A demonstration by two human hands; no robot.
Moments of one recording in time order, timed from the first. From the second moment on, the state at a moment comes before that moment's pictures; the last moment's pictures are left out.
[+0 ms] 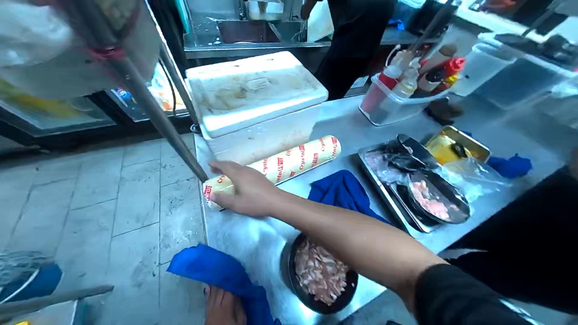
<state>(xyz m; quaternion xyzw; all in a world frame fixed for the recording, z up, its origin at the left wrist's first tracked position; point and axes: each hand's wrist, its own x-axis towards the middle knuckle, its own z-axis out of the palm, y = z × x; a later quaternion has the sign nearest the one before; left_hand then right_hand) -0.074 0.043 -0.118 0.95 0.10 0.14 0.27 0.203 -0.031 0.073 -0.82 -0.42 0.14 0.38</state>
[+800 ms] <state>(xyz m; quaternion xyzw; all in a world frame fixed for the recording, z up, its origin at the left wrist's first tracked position) 0.145 -0.174 0.075 0.90 -0.09 -0.08 0.41 0.139 -0.351 -0.011 -0.84 -0.07 0.03 0.53</state>
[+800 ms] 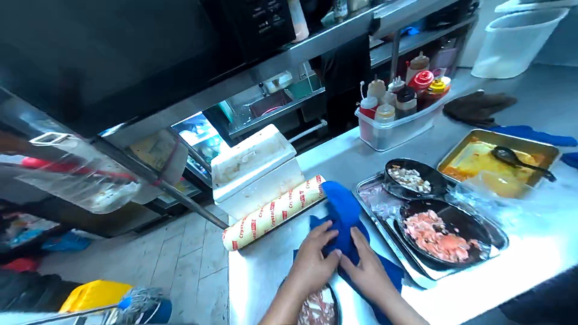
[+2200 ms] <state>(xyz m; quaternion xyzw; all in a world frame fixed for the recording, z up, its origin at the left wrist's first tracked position) 0.206 0.011 0.002 0.99 0.04 0.07 0.13 0.351 -0.285 -0.014 -0.86 -0.34 0.08 0.38</state>
